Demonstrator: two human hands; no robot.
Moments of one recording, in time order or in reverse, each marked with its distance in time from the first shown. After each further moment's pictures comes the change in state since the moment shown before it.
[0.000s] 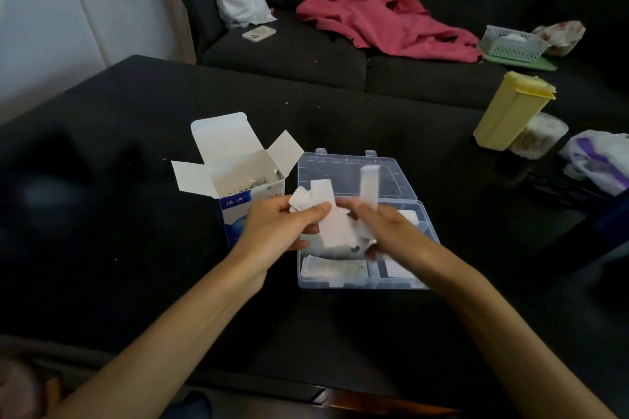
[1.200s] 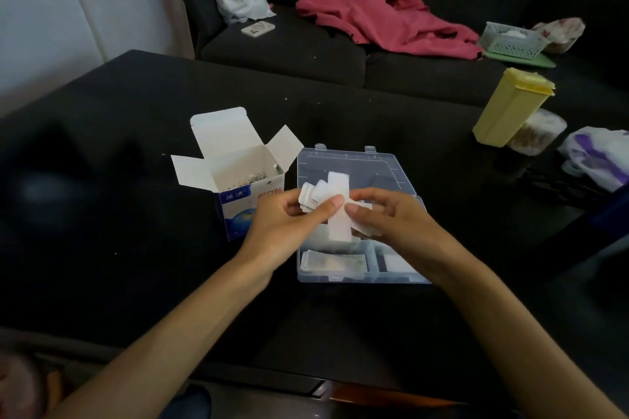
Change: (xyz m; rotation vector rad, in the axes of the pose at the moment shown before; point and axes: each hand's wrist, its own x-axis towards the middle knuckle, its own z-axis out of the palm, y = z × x) left_hand -0.003 -0.008 0.006 0.056 -0.069 0.189; right_hand 0.000 0.003 -0.010 0.201 0.071 -0.019
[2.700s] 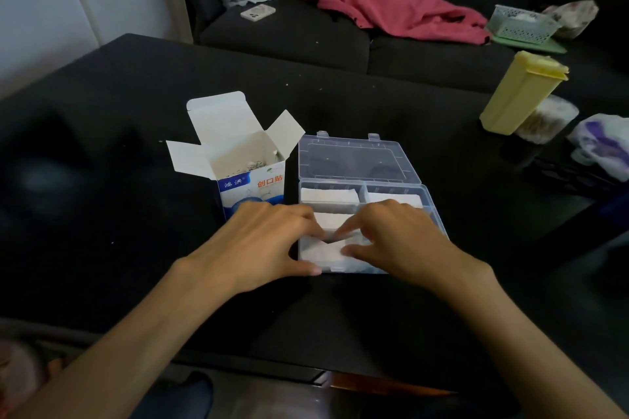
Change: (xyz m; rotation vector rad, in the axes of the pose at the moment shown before) left_hand -0.004 -0.005 -0.034 1.309 -0.454 0.372; right_hand -0.006 0.014 0.012 -1.111 -0.037 -0.276
